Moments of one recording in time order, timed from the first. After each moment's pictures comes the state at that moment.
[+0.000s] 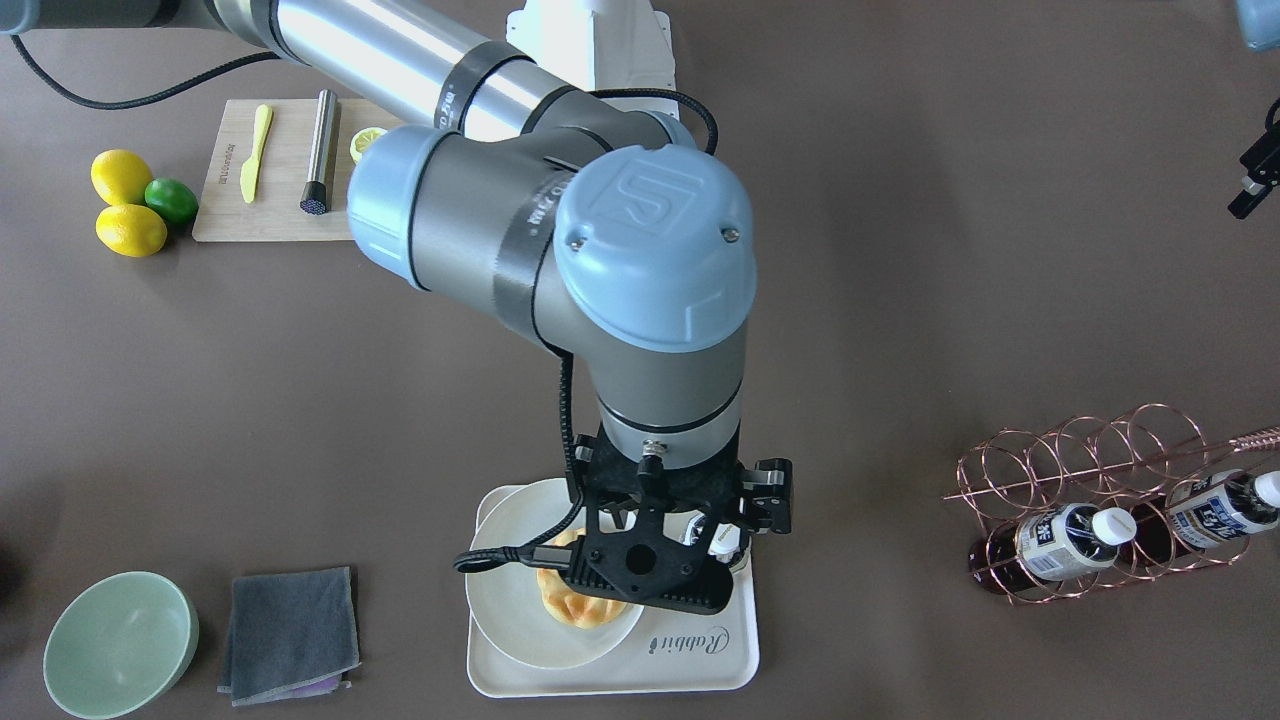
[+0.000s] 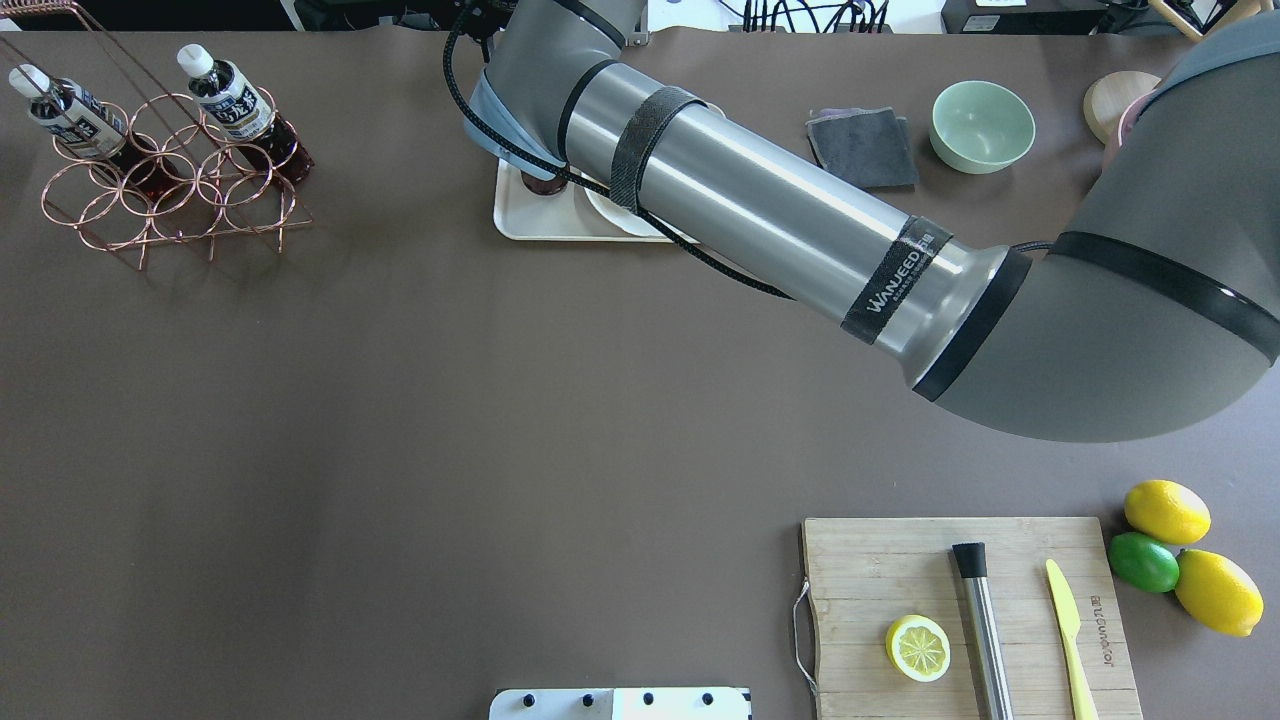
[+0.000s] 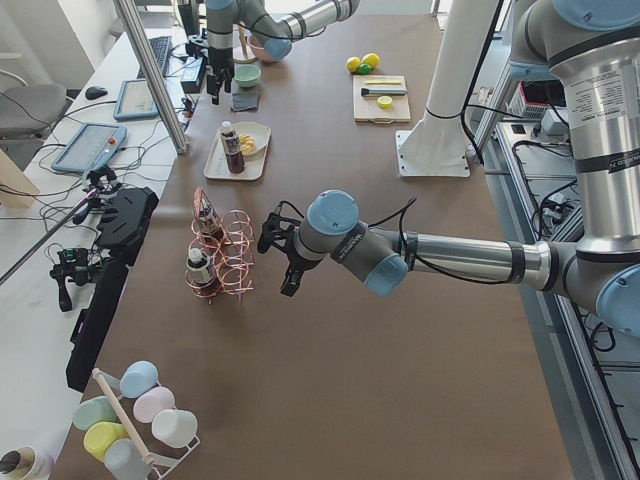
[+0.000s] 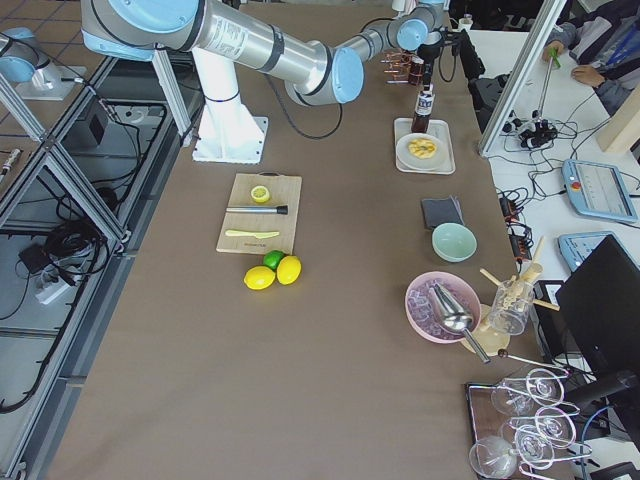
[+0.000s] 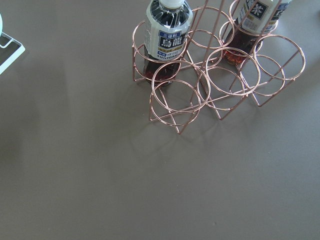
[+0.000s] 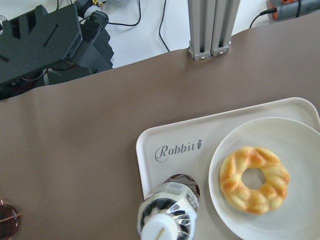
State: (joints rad) left arm -1.44 -1.33 -1.87 -2.20 -2.38 -0.38; right arm 0.89 -0.15 0.78 -1.41 2.08 1.21
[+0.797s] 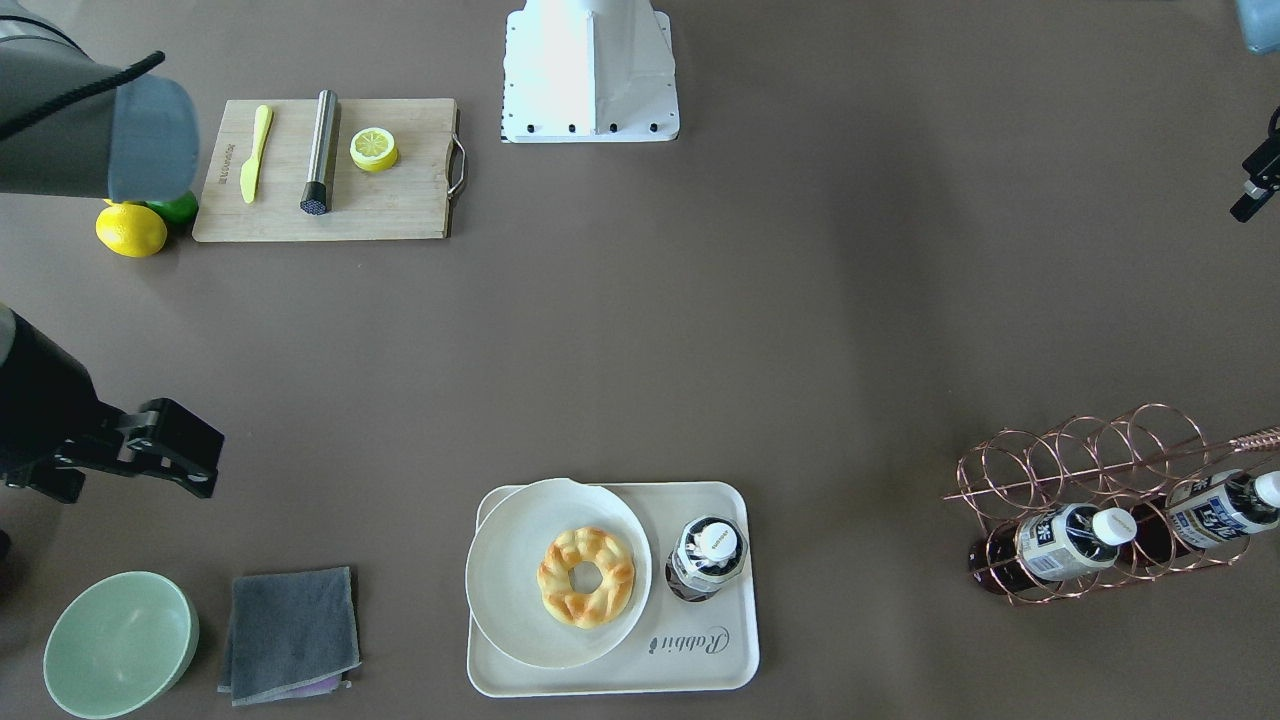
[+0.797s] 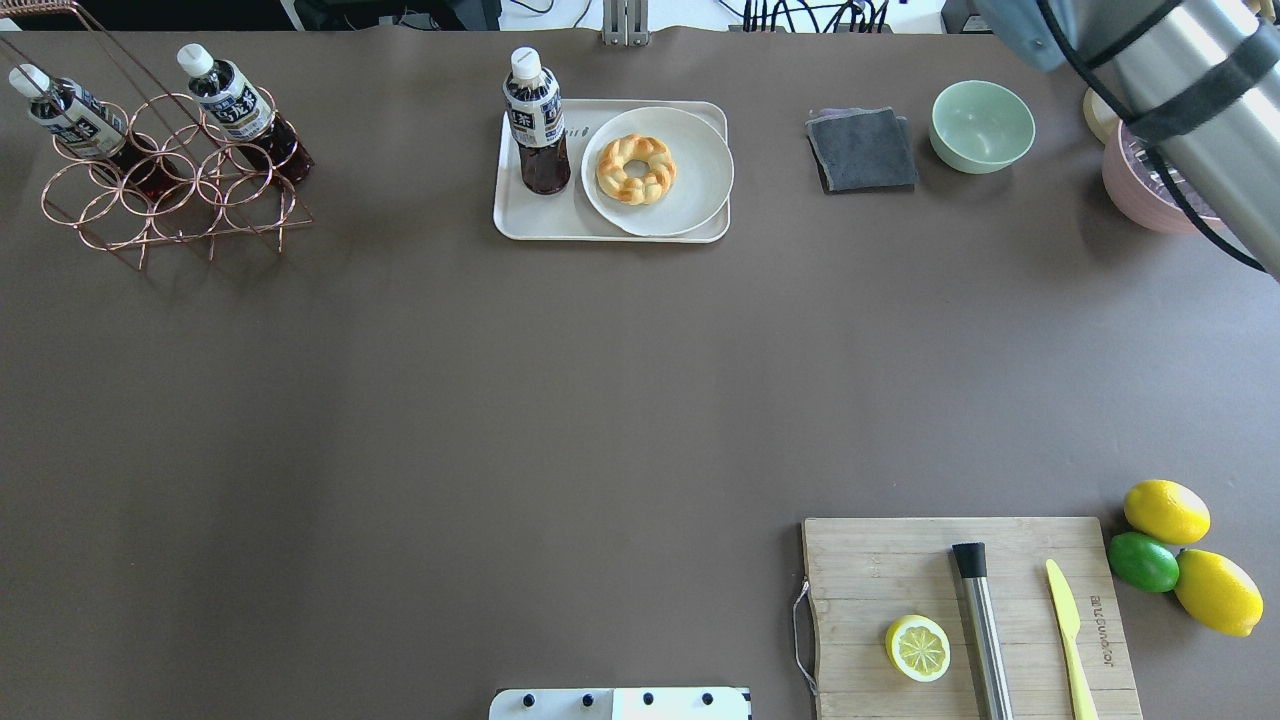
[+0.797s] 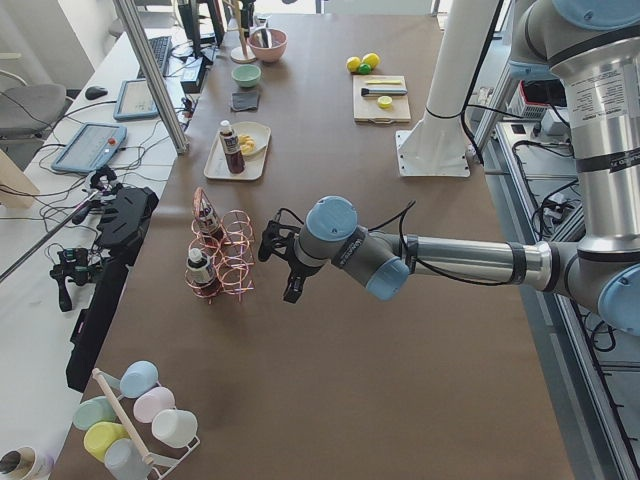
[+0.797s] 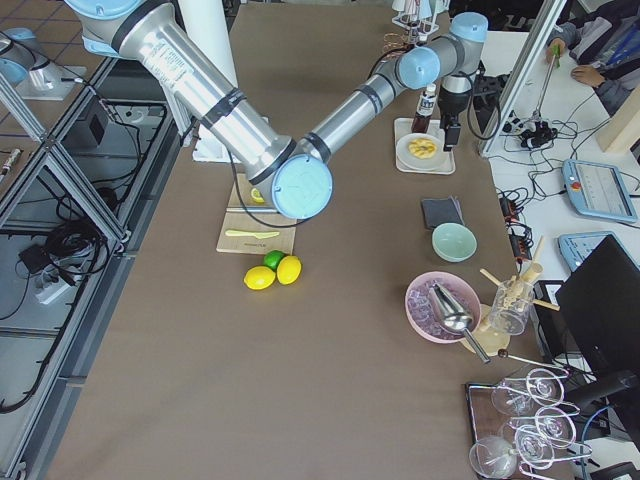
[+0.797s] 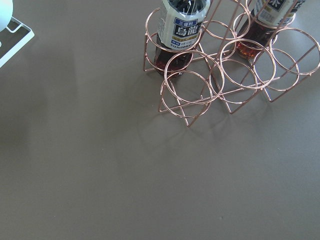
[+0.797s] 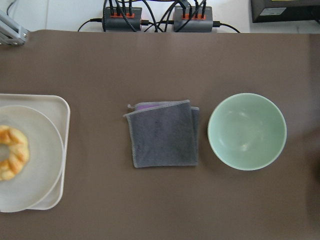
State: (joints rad) left arm -1.44 -1.33 -1.85 -2.18 -2.39 -0.39; right arm 1.19 -0.78 1.51 -1.82 2.23 0.60
